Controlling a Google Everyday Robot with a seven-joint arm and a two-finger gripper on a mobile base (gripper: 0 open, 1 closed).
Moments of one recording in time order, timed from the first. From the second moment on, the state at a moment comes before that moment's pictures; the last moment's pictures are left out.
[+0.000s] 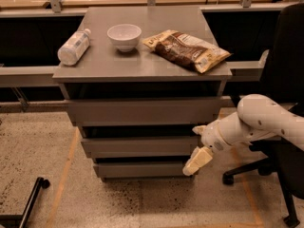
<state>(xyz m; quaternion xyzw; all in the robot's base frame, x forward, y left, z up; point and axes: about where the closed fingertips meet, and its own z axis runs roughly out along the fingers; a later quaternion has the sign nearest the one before) 0.518 -0.134 0.636 -0.53 0.78 0.23 0.23</state>
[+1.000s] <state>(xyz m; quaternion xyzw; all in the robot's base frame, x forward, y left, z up) 0.536 -0.122 0.581 -0.52 0.77 0.28 0.23</state>
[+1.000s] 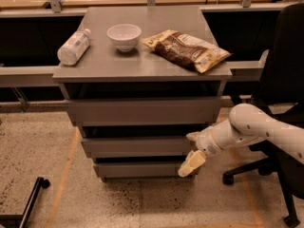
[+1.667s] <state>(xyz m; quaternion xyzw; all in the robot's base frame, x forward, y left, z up) 0.538 -0.125 0.546 -0.50 0.77 0.32 0.23</state>
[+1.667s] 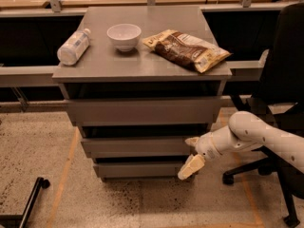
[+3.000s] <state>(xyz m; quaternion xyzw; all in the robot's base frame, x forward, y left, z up) 0.535 -0.106 0.475 -0.49 0.79 0.34 0.16</state>
